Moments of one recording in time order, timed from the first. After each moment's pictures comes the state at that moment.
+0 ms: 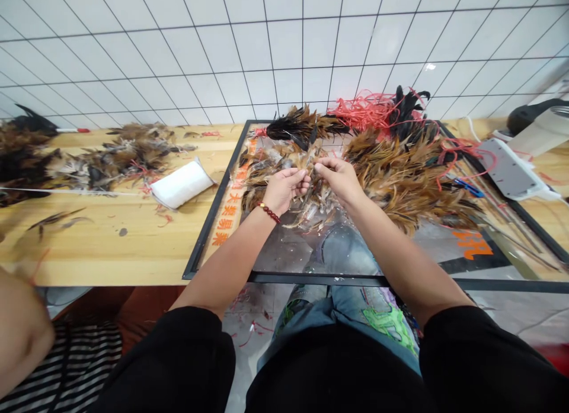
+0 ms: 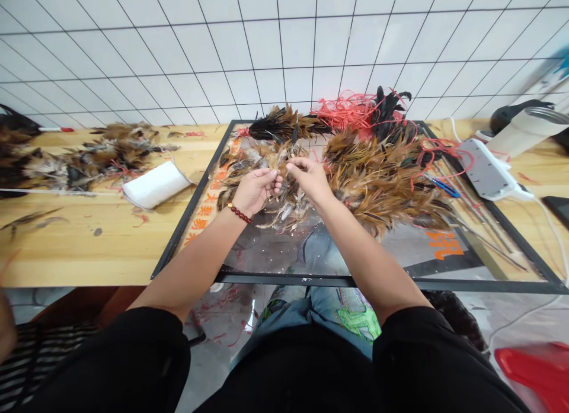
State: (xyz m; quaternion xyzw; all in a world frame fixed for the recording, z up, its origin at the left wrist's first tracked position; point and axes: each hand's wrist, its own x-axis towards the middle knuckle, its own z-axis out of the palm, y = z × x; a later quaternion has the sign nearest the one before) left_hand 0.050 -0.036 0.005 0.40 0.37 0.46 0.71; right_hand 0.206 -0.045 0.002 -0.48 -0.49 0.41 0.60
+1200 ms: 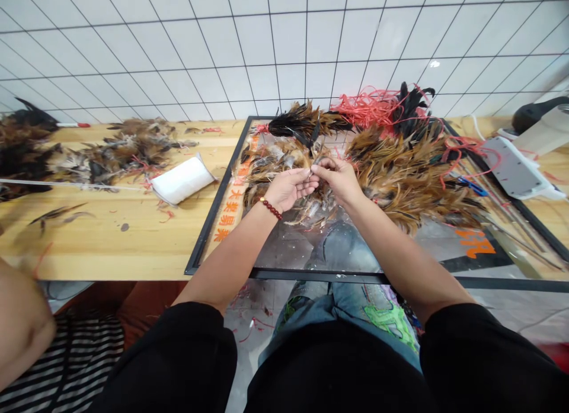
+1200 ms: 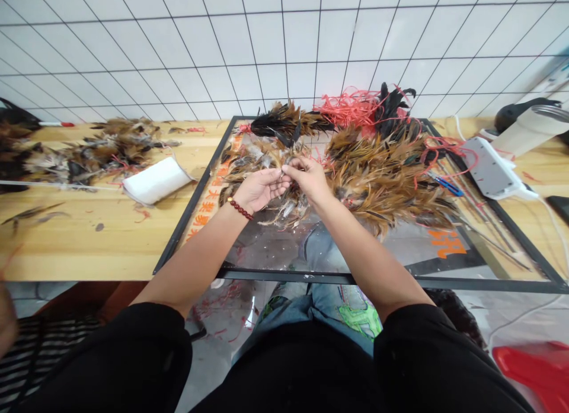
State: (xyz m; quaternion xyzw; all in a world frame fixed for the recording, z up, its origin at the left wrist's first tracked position) left_hand 0.049 -0.038 0.009 0.37 0.36 0.39 0.76; right_hand 0.195 -0.052 0.001 -0.45 -0.49 0.42 0.61
